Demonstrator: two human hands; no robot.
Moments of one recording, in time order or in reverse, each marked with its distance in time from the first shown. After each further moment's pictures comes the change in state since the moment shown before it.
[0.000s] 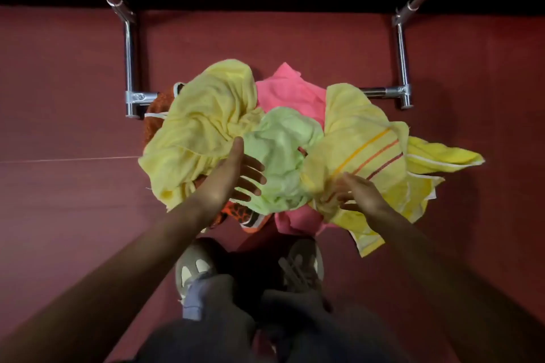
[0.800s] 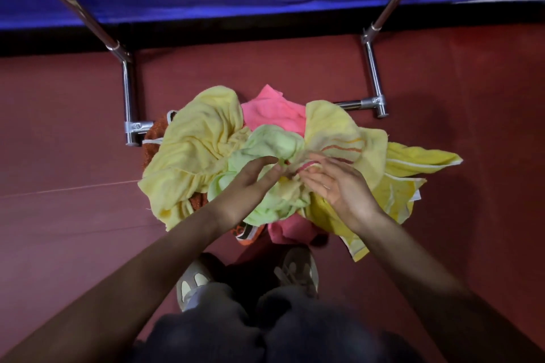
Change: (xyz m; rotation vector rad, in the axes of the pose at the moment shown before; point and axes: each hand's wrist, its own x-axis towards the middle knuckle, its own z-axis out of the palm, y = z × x) left_hand -0.043 0.033 0.040 0.304 -0.123 0.210; right_hand -0.077 -0.055 -0.003 0.653 -0.306 -0.225
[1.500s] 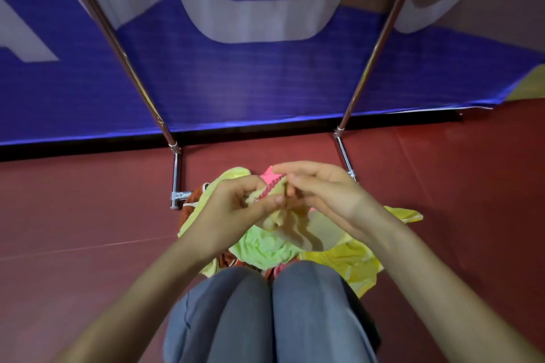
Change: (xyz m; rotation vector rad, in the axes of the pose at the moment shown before) left_hand -0.198 0.111 -0.013 -0.108 0.111 0.646; right_hand -0.213 -0.110 0.095 -0.420 -0.516 -0.354
